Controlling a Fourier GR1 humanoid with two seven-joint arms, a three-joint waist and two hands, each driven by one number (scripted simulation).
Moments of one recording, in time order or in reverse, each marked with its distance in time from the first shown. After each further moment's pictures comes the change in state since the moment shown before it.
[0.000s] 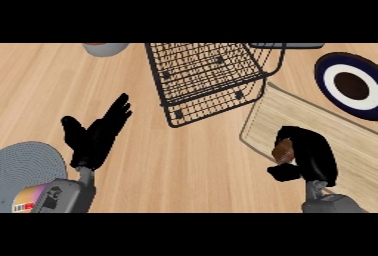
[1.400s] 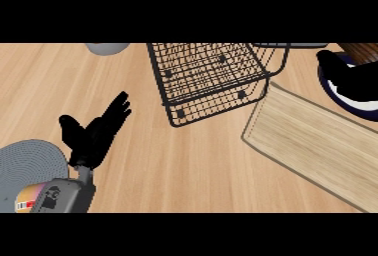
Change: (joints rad) left arm -0.001 -0.022 0.033 -0.017 -0.029 -0.032 0.016; right arm -0.837 -0.223 -0.251 -0.276 -0.585 0.477 0.440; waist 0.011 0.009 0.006
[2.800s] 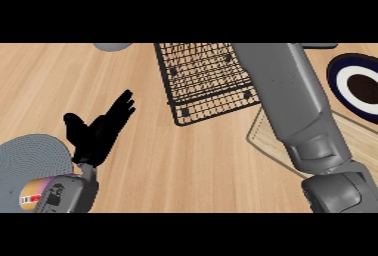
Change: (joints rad) left arm -0.020 -0.027 0.014 0.010 -0.026 -0.037 0.002; right arm -0.415 0.365 -0.066 1.113 0.151 -0.646 -0.439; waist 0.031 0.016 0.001
